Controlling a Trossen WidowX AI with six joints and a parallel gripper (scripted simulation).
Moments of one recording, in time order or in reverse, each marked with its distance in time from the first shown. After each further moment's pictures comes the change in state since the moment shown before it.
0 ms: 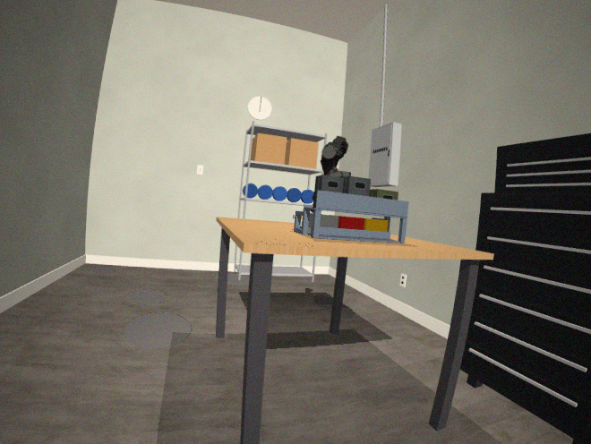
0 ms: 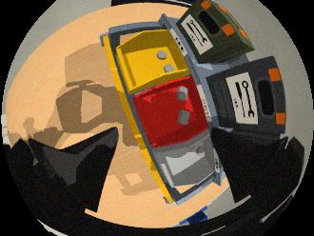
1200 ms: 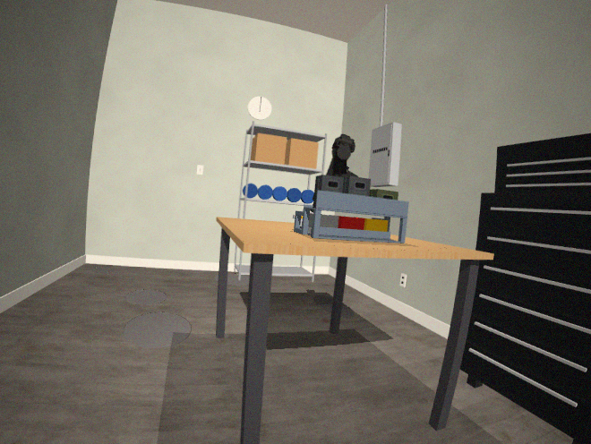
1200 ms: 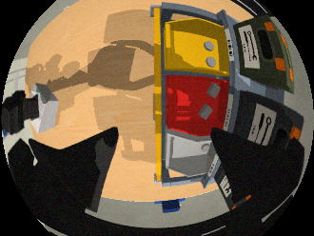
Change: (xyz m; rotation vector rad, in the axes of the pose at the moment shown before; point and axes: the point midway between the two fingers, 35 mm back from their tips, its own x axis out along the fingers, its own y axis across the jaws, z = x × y) arm -0.009 0.005 0.009 -0.298 0.281 0.312
